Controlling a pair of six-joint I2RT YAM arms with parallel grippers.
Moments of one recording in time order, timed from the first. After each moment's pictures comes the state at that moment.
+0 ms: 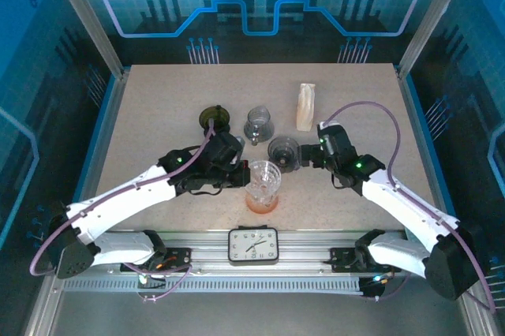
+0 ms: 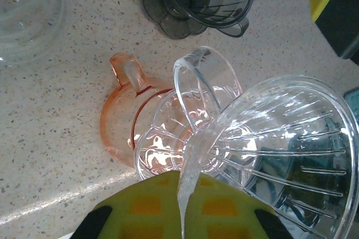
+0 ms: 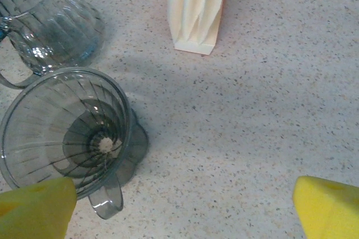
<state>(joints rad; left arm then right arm) -0.85 1.23 1.05 -0.75 0.06 -0.85 0.51 1.10 0.76 -0.47 0.26 0.35</state>
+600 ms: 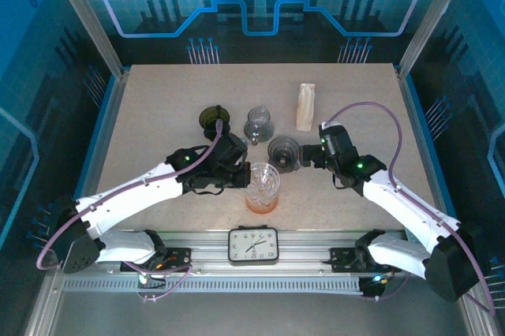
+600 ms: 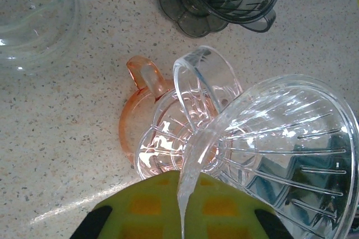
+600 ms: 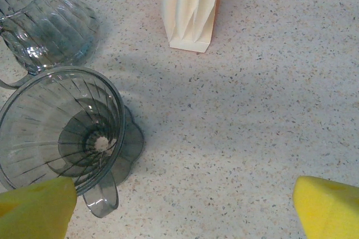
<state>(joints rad) -0.86 1.28 1.05 -0.76 0.01 -0.79 0.50 1.09 0.76 -0.48 0.26 0.35</state>
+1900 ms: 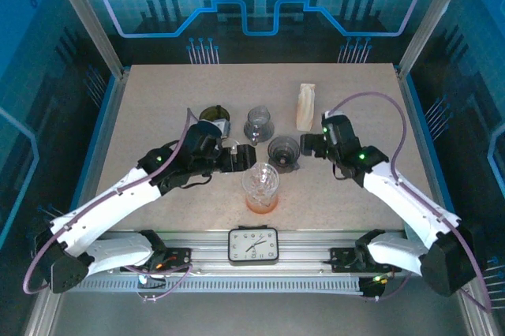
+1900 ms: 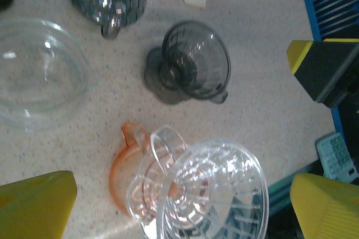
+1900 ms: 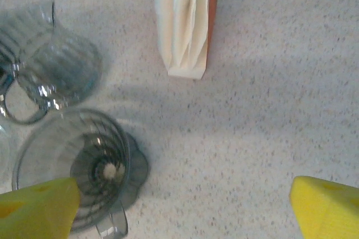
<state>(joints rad) -0.72 1.11 1.03 -0.63 0.02 -0.77 0.45 1.16 0.90 -0.51 0.25 0.37</state>
